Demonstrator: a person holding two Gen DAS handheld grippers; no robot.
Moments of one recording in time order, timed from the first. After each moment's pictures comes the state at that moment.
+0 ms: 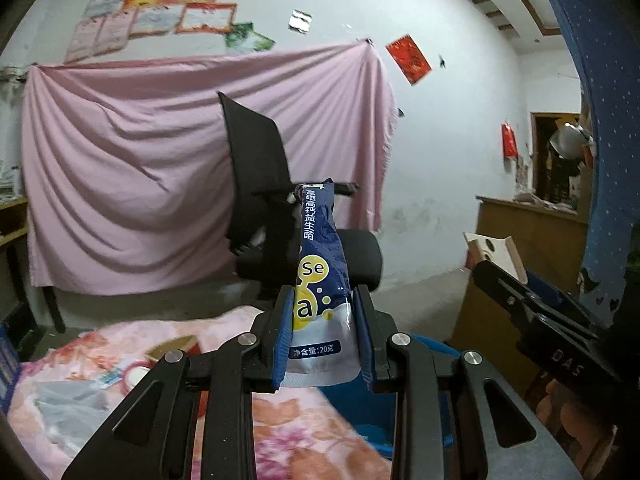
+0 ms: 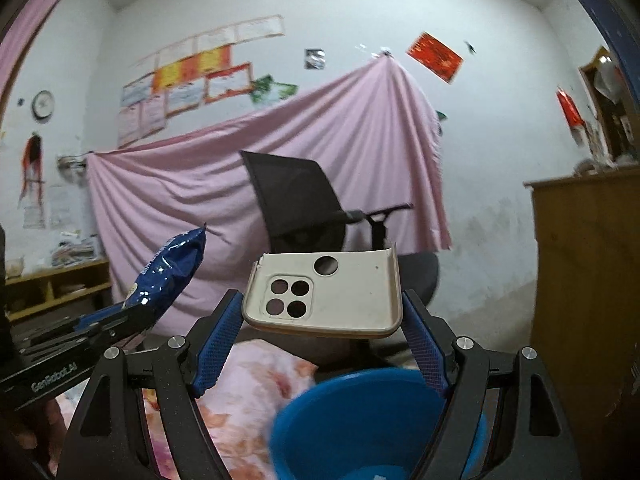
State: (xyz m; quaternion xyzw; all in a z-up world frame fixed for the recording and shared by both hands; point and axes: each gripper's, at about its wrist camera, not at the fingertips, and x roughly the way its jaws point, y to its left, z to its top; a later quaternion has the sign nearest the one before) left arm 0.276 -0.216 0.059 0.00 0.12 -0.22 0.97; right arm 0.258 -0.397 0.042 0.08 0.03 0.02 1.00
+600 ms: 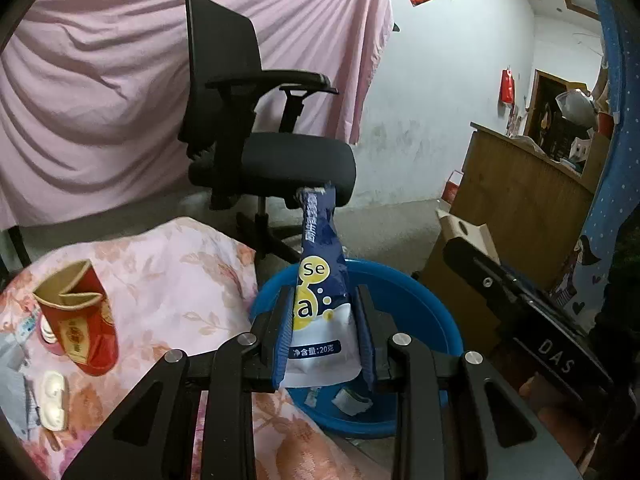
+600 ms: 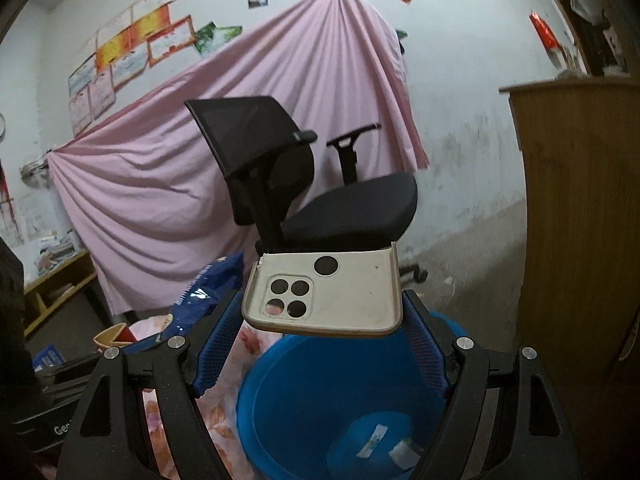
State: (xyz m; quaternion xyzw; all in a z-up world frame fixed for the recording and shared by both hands) left arm 0.333 -0.274 0.026 0.00 0.29 -0.26 0.92; right arm 0.302 -0.436 0.011 0.16 0.16 0.00 0.97
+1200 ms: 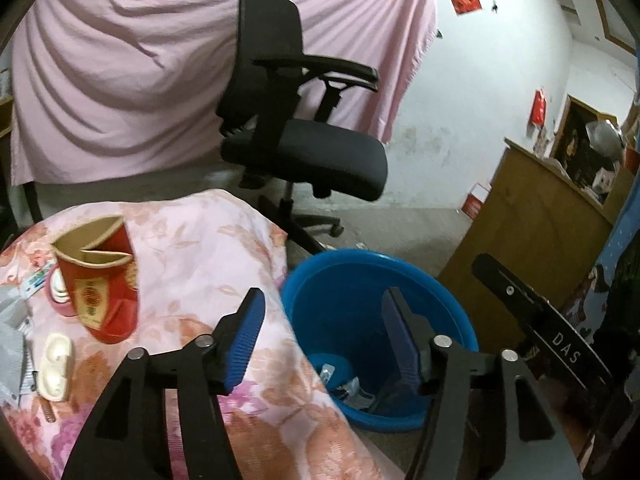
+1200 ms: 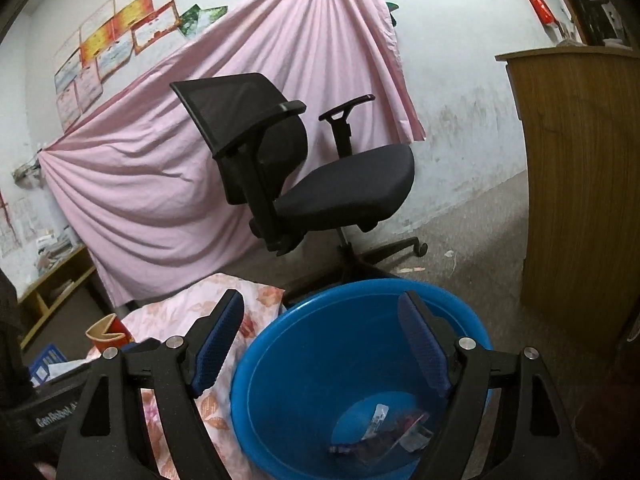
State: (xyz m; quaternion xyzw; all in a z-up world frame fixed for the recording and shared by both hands) left arm 0.335 -0.238 0.017 -0.05 0.31 -0.21 0.93; right arm 0.312 -0.442 0.001 0.17 0.19 0.01 0.97
